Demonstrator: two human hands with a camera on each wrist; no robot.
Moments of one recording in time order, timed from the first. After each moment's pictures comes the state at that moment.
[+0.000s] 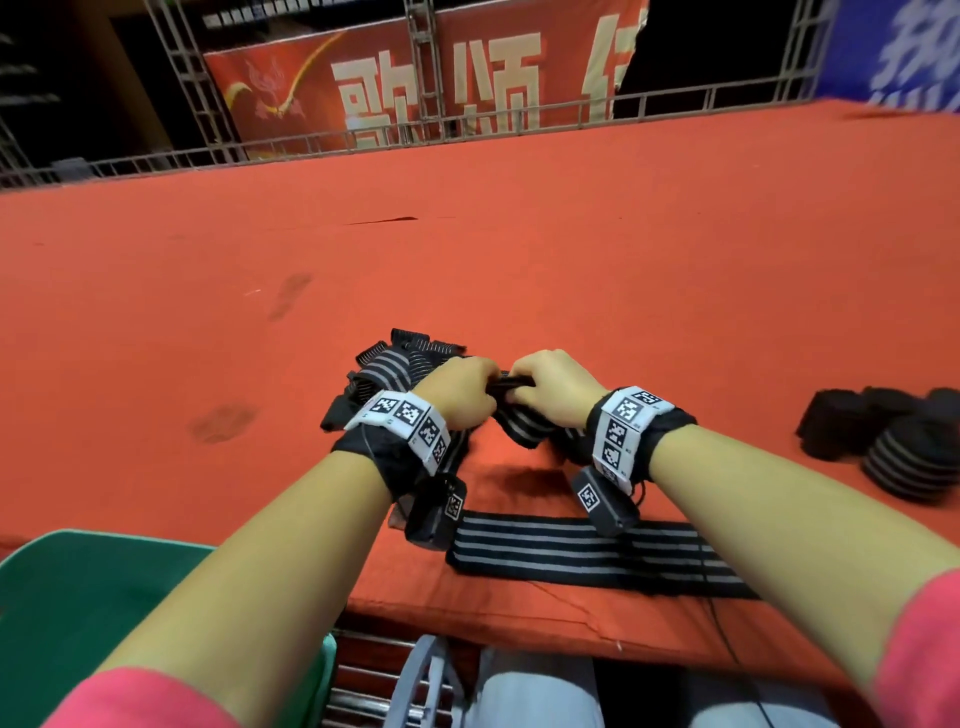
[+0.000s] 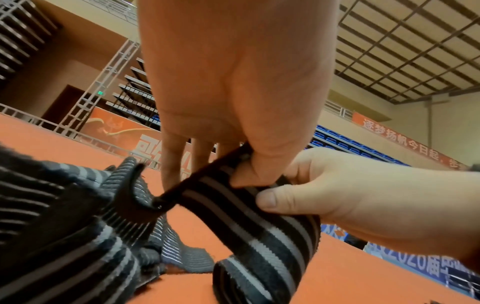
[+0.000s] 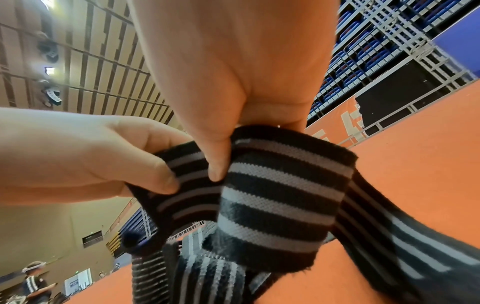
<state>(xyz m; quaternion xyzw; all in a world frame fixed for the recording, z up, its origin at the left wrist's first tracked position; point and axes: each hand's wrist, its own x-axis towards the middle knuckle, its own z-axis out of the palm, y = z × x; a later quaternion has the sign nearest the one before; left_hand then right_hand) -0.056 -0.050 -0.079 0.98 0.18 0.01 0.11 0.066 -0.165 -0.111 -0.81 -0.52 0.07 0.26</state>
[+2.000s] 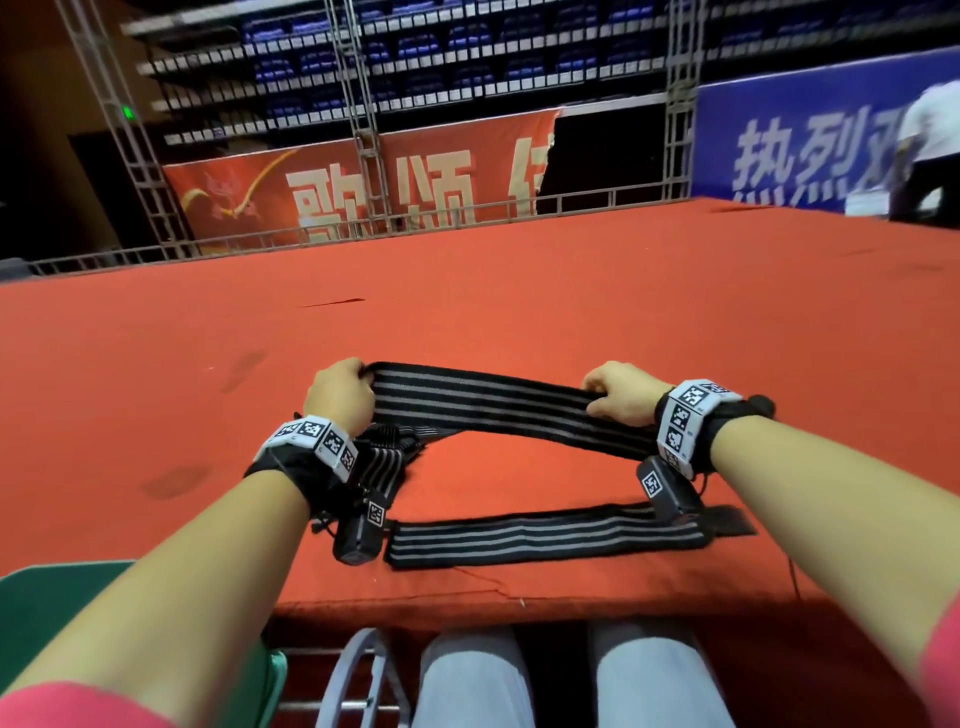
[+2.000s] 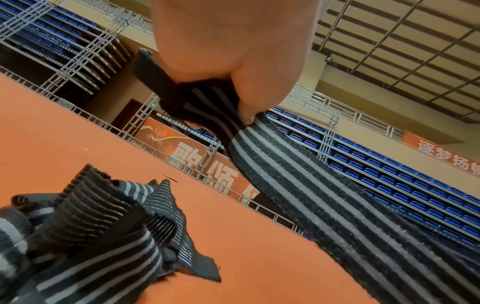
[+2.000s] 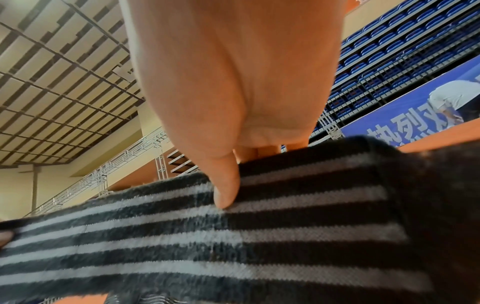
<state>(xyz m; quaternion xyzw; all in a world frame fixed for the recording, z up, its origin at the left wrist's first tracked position) -0.119 -0.081 -0.034 0.88 0.36 0.28 0.14 0.091 -0.381 -0.052 -0.89 -0.41 0.04 0.18</state>
